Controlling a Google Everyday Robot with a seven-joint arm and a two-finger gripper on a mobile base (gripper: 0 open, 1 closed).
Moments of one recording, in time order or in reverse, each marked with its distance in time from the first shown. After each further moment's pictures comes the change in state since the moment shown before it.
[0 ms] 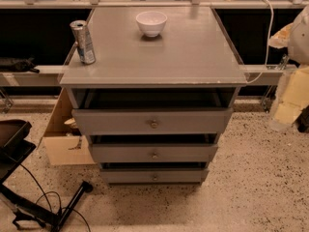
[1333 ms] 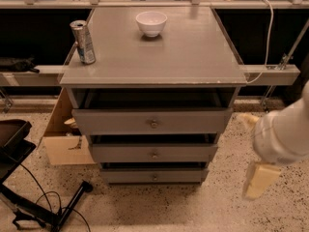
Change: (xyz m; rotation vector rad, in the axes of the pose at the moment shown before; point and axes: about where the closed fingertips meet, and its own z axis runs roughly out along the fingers) arm 0.036 0.079 0.157 -0.024 -0.075 -0.133
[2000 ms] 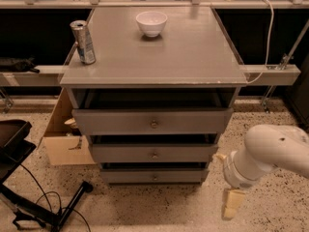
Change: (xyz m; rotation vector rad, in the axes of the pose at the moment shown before) arm 0.047 0.042 0.189 -0.212 -0.014 -0.024
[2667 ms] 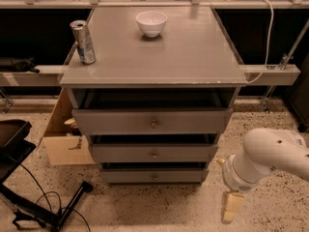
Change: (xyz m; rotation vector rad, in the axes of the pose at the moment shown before) arm 0.003 0.006 0.022 -0.043 -0.014 0.005
